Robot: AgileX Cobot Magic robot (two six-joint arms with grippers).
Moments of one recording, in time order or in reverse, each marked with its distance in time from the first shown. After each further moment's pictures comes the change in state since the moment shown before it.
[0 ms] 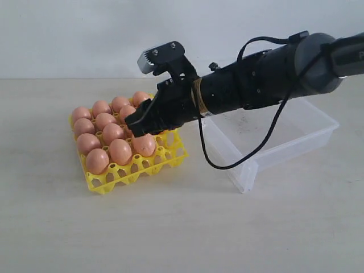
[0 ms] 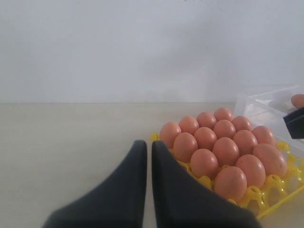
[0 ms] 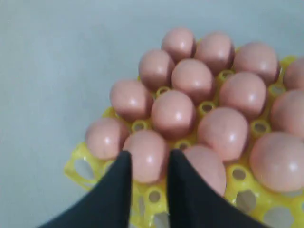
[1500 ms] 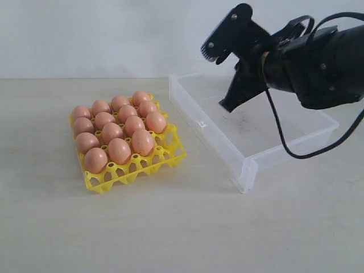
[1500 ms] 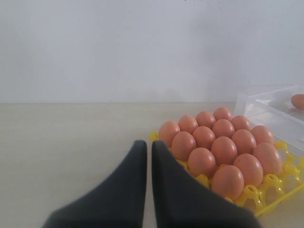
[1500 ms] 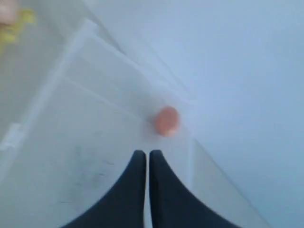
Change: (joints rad) left arm 0.000 0.000 0.000 0.000 0.000 0.000; right arm -0.004 -0.309 0.232 -0.171 0.927 -0.275
